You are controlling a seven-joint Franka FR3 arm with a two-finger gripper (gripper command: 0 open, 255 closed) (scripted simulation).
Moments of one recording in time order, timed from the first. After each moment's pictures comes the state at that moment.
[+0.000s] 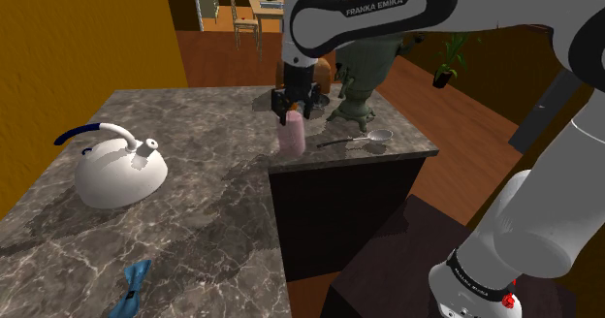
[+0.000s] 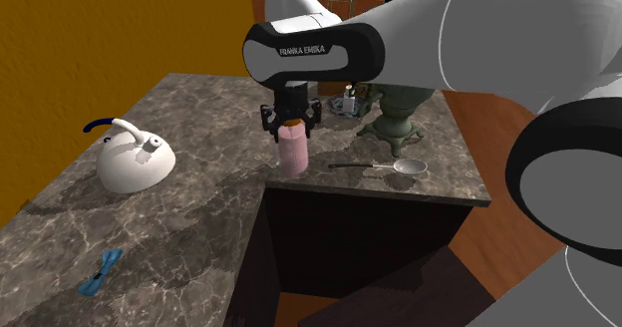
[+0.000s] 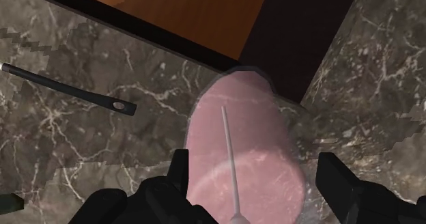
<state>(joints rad) 0.07 0.00 0.15 -1.90 0.02 1.91 0.39</state>
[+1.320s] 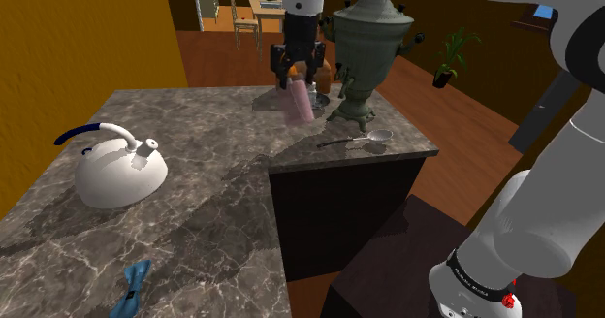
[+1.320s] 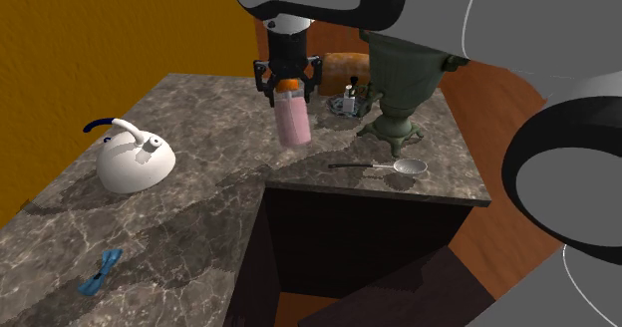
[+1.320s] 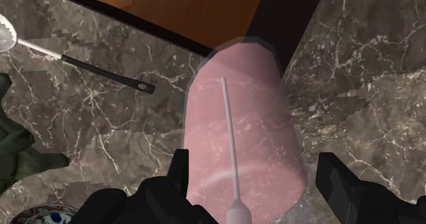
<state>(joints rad) 0.07 0.01 0.15 -1.62 0.02 1.64 0.39</state>
